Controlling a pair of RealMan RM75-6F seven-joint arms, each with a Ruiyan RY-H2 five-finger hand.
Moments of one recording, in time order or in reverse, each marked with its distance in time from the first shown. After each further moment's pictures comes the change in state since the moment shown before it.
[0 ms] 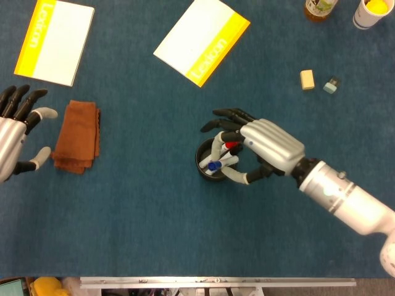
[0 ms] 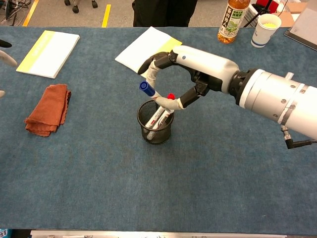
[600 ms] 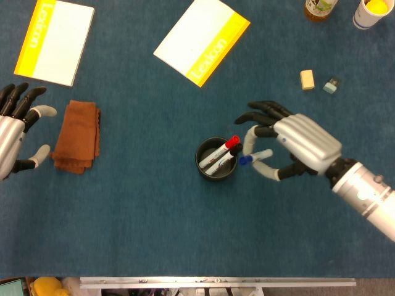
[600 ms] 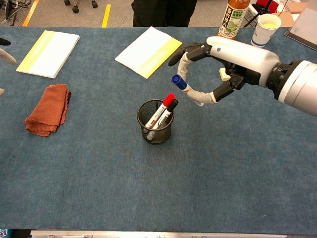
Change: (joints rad) left arm -0.005 -0.001 -0.005 0.003 -0.006 -0.001 -0.008; right arm -0.073 0.180 -0.030 -0.103 -0.035 0.037 -0.037
